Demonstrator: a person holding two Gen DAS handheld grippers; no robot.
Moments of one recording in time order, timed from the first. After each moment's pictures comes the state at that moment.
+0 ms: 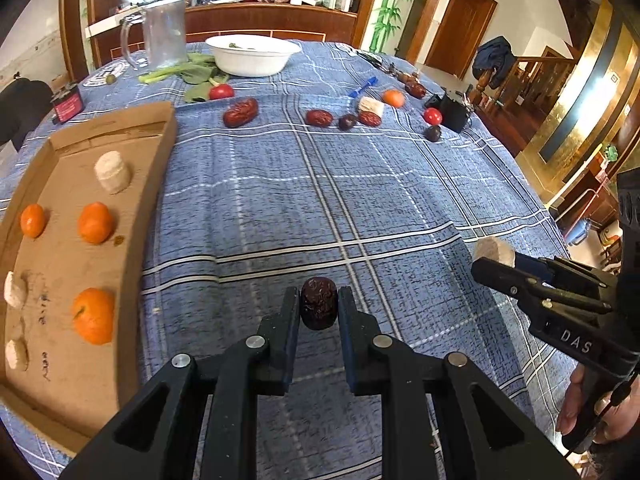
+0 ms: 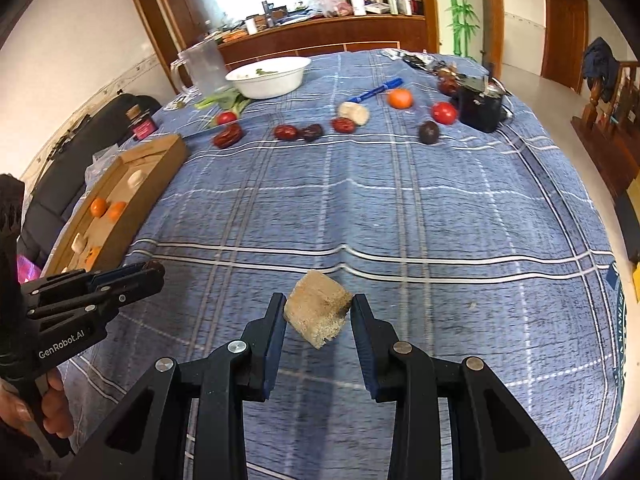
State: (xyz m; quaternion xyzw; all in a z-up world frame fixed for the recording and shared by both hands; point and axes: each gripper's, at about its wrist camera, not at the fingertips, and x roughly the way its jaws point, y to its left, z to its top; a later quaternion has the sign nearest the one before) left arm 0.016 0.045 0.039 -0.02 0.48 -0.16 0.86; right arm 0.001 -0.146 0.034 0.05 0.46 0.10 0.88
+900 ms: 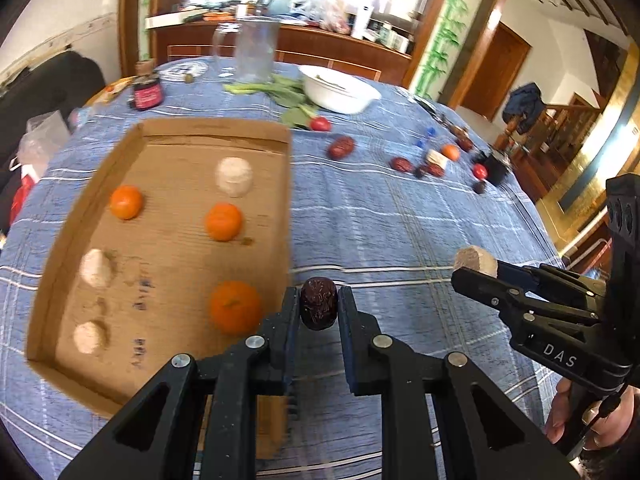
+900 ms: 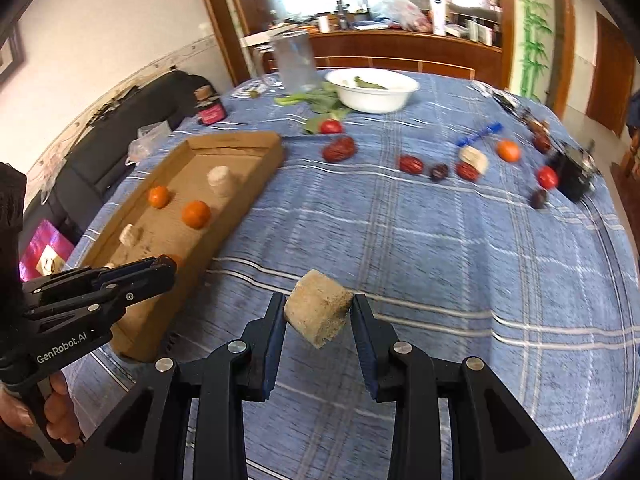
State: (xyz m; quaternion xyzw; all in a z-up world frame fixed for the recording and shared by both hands) left arm 0.004 0.148 0.068 -0.07 0.44 -0.10 0.89; right arm 0.024 -0.037 0.060 0.01 0.45 0.18 0.88
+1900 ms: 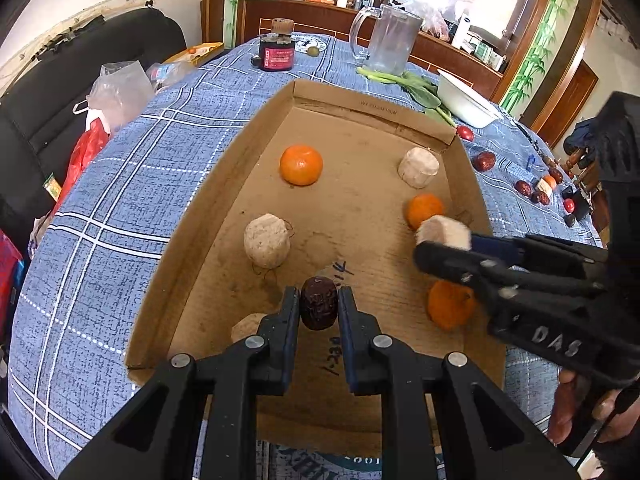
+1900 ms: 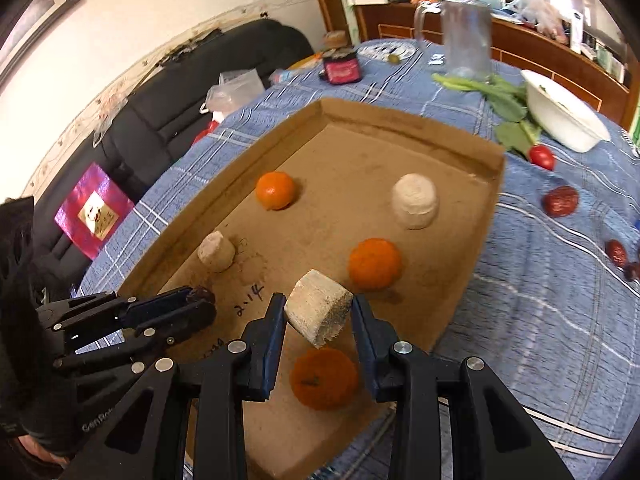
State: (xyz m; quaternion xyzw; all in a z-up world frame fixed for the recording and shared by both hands) left arm 0.009 0.265 0.033 -0.10 0.47 0.01 0.88; right arm 0.082 0.140 0.027 -0.05 0.48 0.32 0.81
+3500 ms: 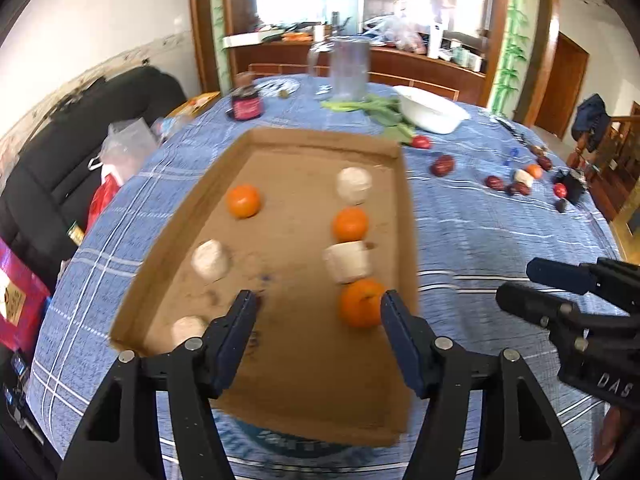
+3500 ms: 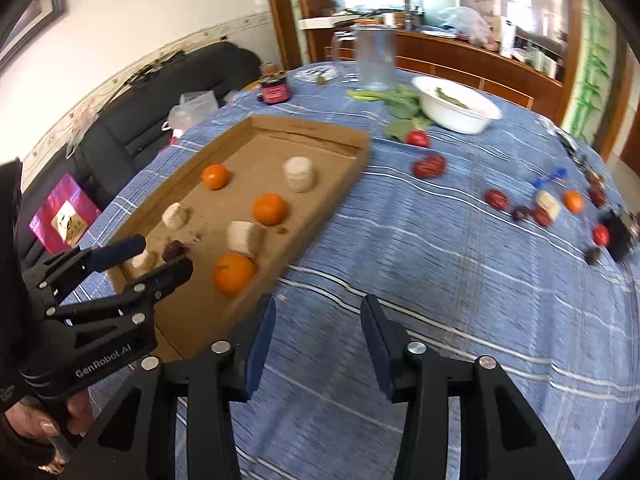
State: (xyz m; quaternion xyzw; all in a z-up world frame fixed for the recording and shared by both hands) left arm -0.016 0.177 0.067 -0.02 0.41 0.04 0.91; right arm 0.023 0.027 0.063 -0.05 0.45 0.23 0.86
